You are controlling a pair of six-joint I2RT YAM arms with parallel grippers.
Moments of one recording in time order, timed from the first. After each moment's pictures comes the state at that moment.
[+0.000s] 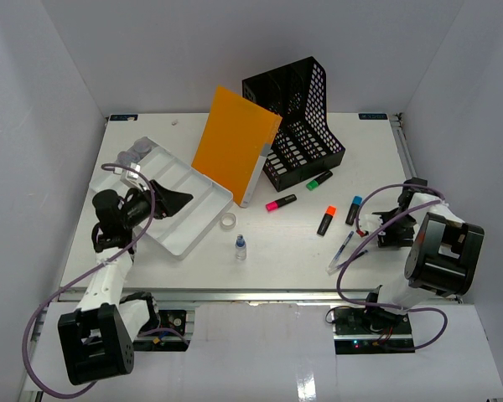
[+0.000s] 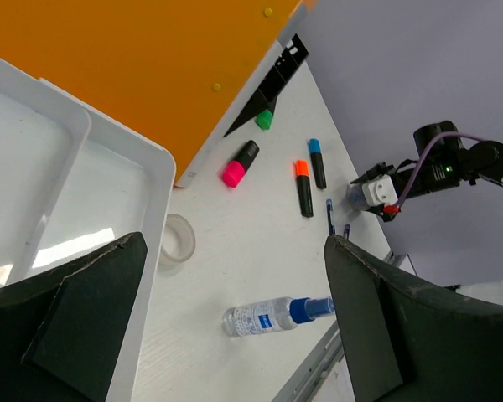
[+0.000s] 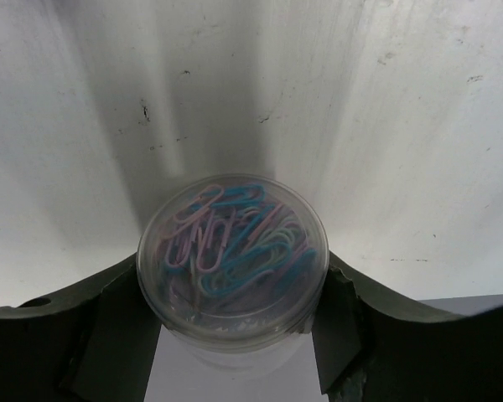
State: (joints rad) left arm 0.20 0.98 0.46 0.35 0.92 -0.62; right arm -0.30 1.54 0.85 -0.78 -0.08 -1.98
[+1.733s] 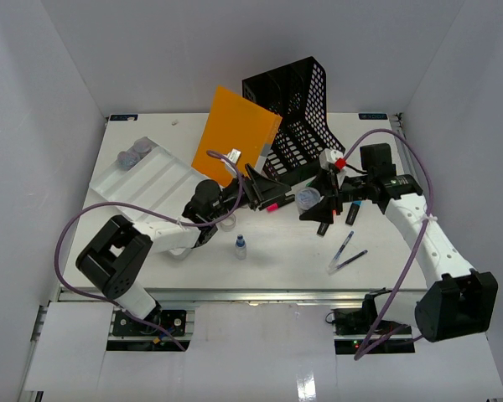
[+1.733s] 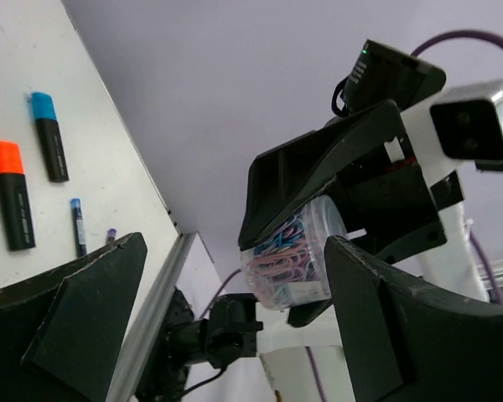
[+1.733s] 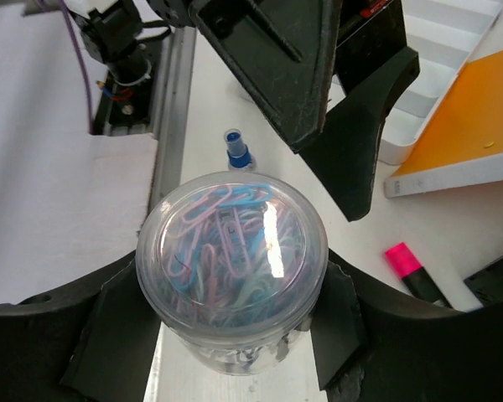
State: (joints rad) left arm -0.70 1.58 0.73 1.02 0.43 -1.29; right arm 0.23 1.23 1.08 -0.69 -1.29 -0.72
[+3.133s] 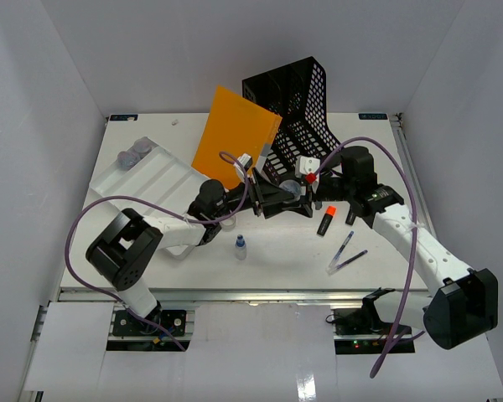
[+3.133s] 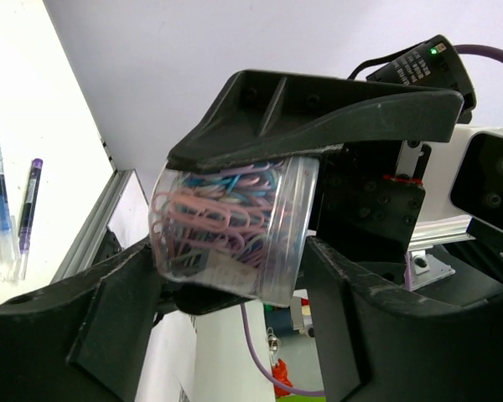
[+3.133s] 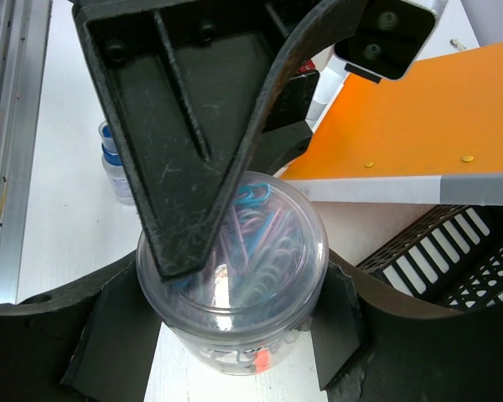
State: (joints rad) left arm -0.70 1.66 0.75 1.09 0.60 -1.52; right arm 0.43 1.20 0.97 -0.25 -0.93 -0.66
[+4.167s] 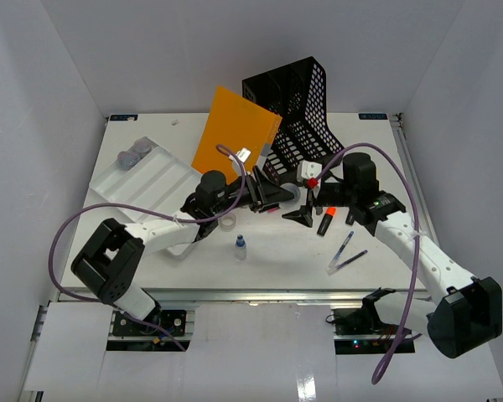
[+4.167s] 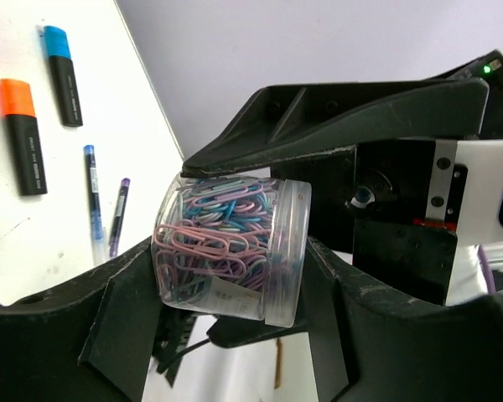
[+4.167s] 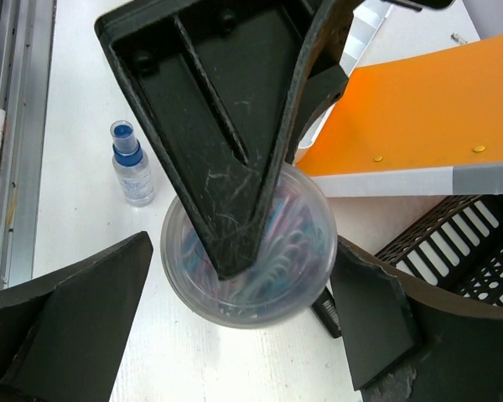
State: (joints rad) left arm -0.70 1.56 0.81 0.76 0.54 -1.23; right arm 0.44 1.15 0.90 -0.21 -0.91 -0.61
